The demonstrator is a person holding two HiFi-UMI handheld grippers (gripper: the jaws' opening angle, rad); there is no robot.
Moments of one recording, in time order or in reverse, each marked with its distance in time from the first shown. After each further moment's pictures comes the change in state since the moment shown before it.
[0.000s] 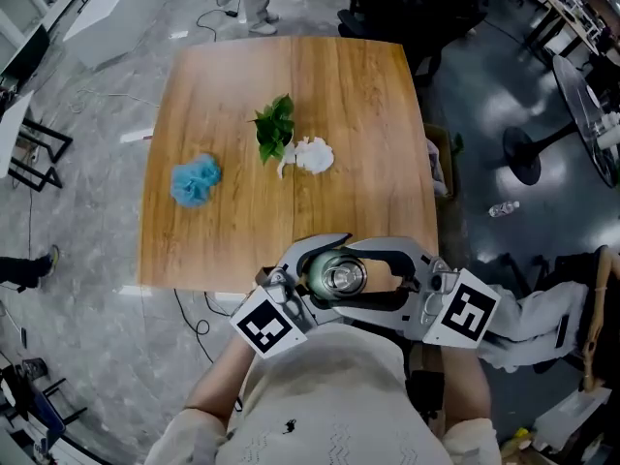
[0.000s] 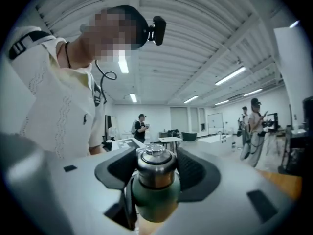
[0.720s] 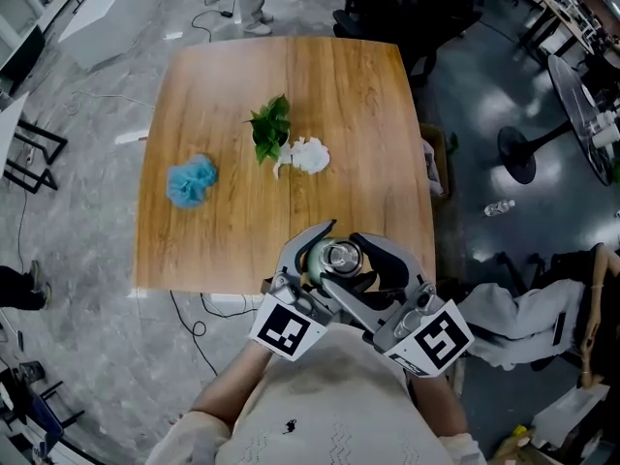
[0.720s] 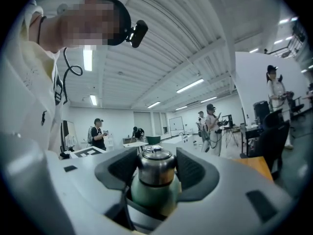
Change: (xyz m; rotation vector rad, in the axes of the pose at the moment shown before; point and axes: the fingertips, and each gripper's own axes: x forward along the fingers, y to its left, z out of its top) left arm 0.003 0.031 -0.016 -0.079 0.039 0.308; right arm -0.002 -0.029 -0.009 0.124 -0.066 -0.469
